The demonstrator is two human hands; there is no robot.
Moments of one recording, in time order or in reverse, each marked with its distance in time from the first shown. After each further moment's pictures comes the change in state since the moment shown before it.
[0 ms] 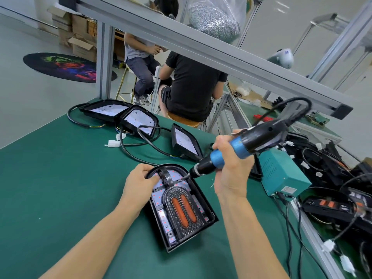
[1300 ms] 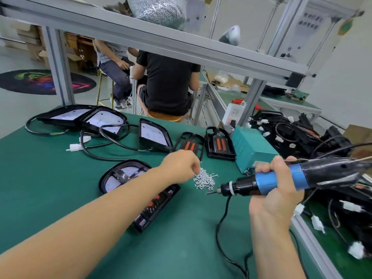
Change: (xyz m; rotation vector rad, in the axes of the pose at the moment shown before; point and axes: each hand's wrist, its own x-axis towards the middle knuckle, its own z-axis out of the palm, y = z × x) left_hand -0.019 0.078 0.140 1.055 -0.605 0.565; right_hand -0.023 -0.058 -0.143 0.206 0.503 -0.132
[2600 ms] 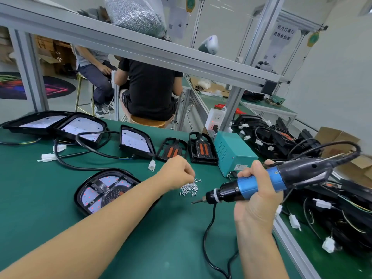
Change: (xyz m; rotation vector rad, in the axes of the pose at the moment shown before) left_hand 0.019 0.018 0.021 -0.464 -0.014 -0.080; right_hand 0.005 -0.007 -0.006 -0.044 -0.010 0.054
